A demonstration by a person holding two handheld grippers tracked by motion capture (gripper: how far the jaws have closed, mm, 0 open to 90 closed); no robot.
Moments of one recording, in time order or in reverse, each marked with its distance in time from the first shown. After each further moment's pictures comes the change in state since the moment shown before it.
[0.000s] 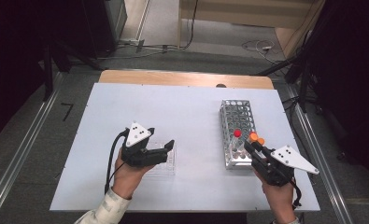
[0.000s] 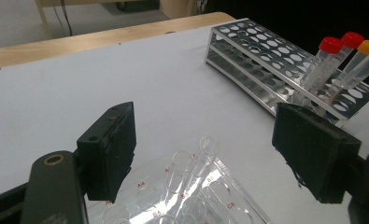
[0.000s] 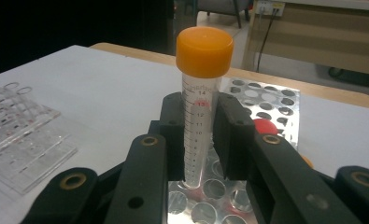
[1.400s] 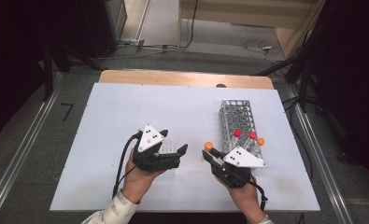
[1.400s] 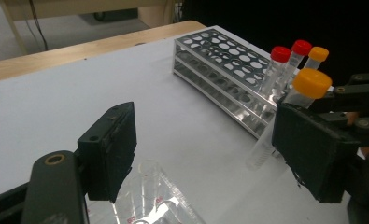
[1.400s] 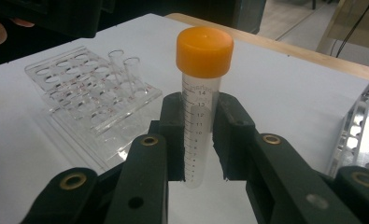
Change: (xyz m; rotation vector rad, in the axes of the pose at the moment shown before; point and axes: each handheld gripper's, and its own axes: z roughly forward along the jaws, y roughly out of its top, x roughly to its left) left arm -0.033 0.008 0.006 -0.020 -0.080 0.050; right arm 0.077 -0.006 0.049 0.099 0.229 -0.087
